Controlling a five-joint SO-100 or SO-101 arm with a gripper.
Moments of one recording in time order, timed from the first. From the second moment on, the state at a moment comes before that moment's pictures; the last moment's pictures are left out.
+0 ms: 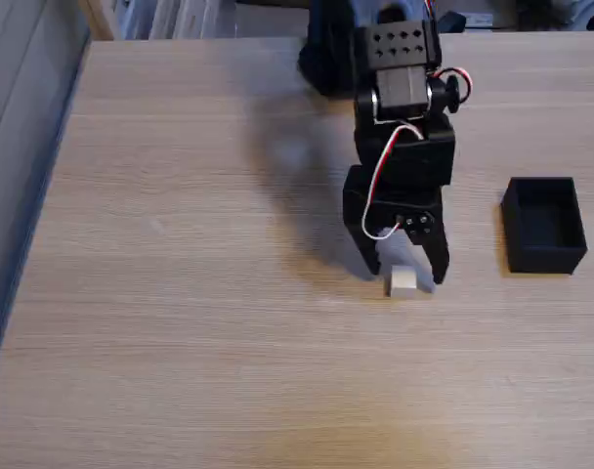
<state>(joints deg) -4.0 87.3 105.6 49.0 -68.5</state>
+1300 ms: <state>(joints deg) -4.3 78.9 96.3 56.8 -67.3</state>
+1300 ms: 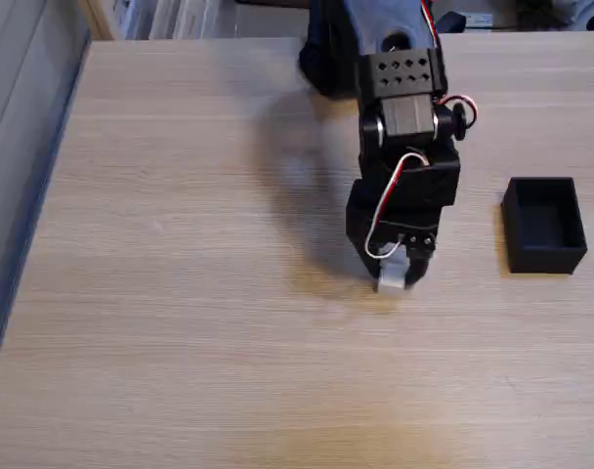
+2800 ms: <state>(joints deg) -38.9 126.1 122.9 59.3 -75.2</state>
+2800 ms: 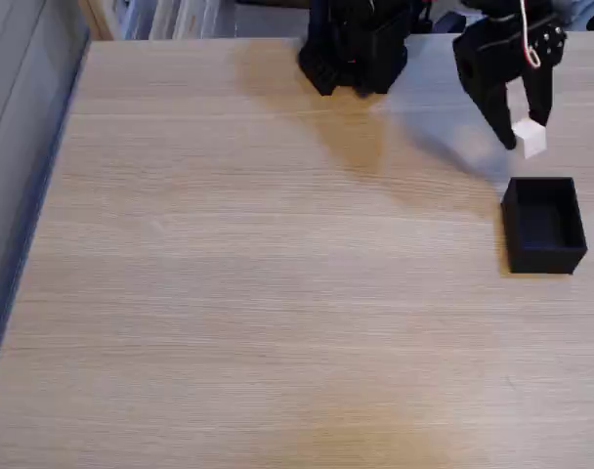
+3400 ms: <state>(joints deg) -37.9 104.9 102.4 59.5 -73.7</state>
